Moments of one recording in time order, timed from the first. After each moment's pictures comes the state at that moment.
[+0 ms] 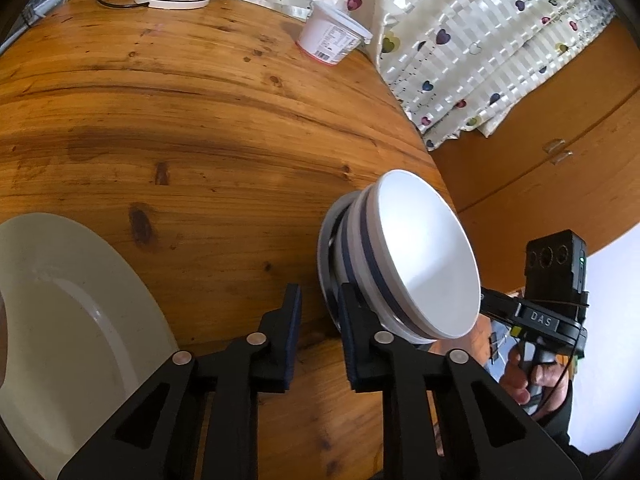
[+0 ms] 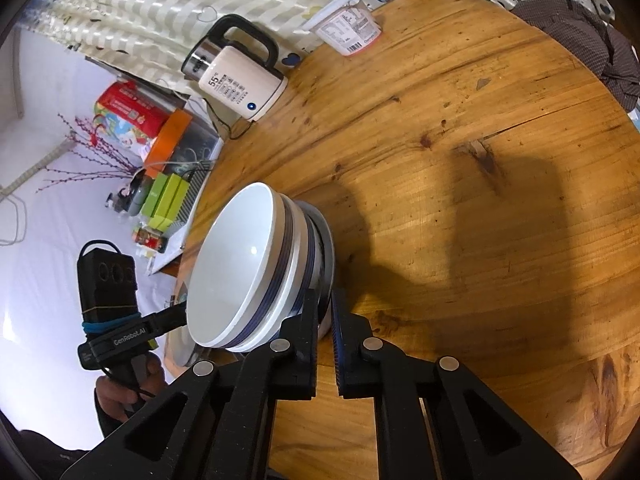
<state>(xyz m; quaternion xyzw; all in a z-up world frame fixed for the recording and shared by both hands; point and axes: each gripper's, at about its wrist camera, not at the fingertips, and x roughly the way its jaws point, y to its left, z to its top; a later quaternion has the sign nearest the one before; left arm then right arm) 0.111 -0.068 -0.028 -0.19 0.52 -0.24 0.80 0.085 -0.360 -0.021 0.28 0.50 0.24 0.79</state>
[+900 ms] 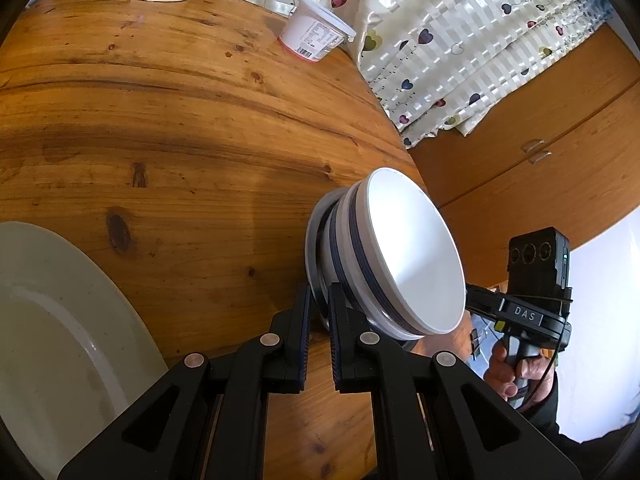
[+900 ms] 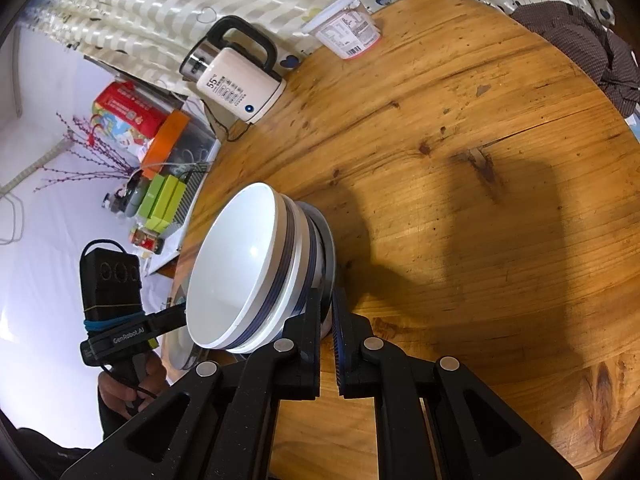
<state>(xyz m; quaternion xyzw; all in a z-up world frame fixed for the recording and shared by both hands) 0.117 -0.065 -0.034 -0.21 0.51 -0.28 0.78 0.085 -0.361 -0.020 0.28 0.50 0.23 0.79</state>
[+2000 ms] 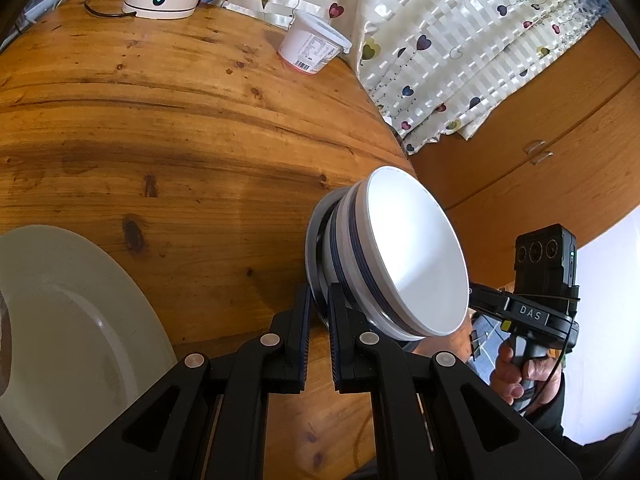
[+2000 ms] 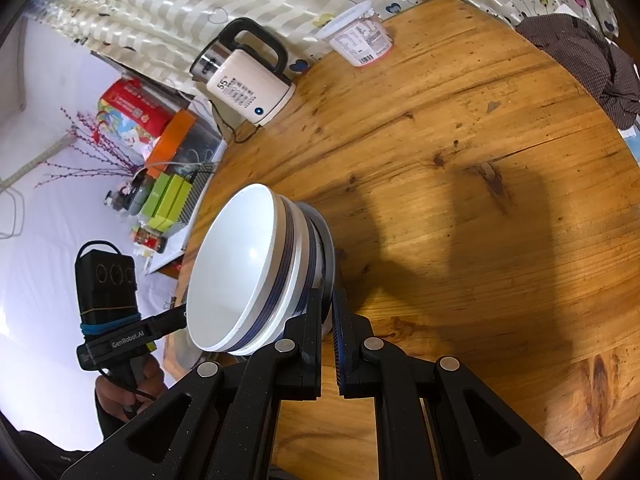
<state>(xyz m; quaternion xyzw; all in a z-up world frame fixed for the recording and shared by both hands) 0.112 -0.063 -0.019 -0.20 0.50 -0.27 0.80 0.086 -0.354 -0.003 0.26 0.49 0.24 0.80</state>
